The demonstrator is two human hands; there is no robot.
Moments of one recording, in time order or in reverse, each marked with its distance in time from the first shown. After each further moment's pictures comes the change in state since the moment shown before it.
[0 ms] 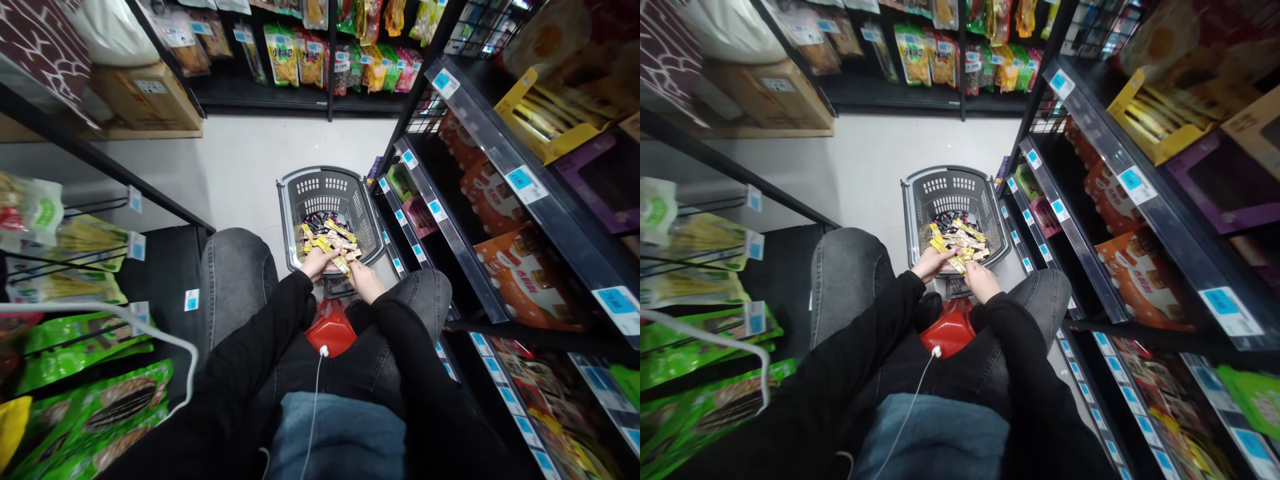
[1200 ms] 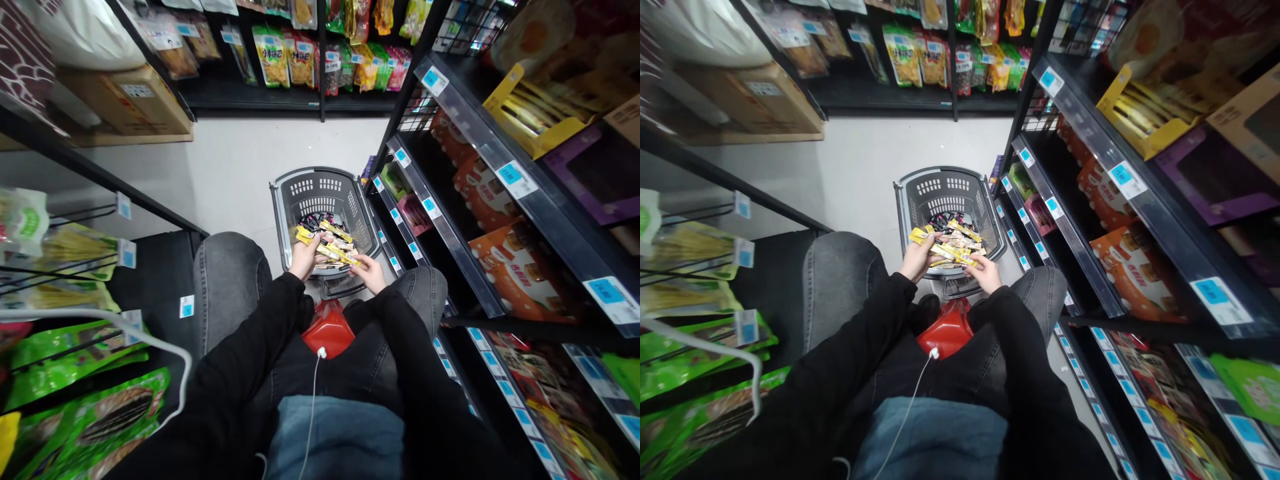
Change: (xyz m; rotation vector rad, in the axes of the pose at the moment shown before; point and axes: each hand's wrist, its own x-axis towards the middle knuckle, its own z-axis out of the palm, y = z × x) left_hand -0.003 0.013 -0.002 -0.104 0.116 0.272; right_hand 0.007 0.025 0.016 1.443 0.214 0.241
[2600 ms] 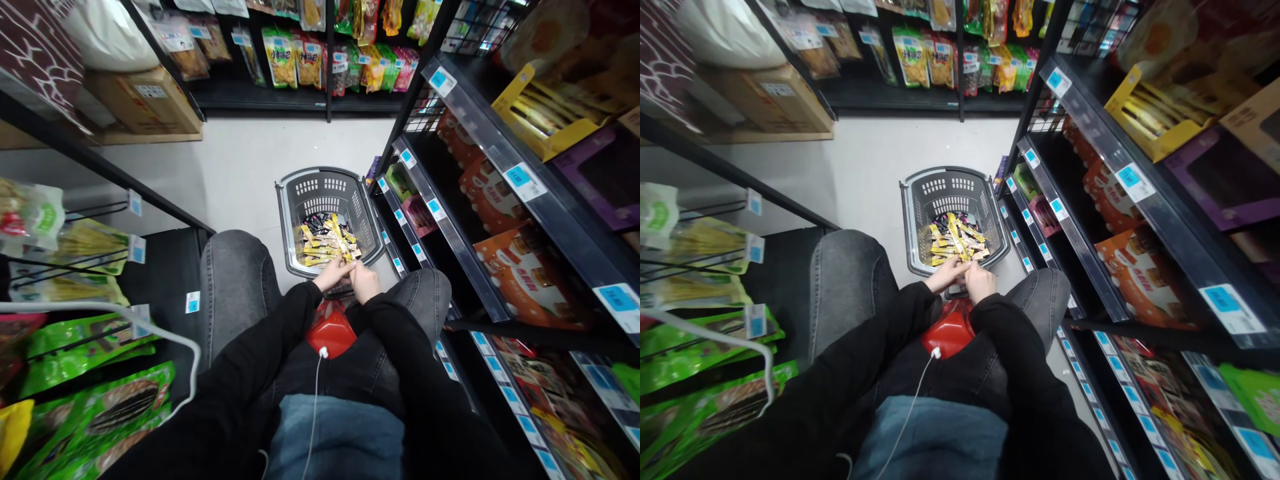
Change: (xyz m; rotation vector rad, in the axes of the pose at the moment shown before) left_hand -0.012 -0.041 0.015 0.239 -0.302 -0.195; right_hand -0.021 -0.017 0.032 -1.421 0.105 -0.127
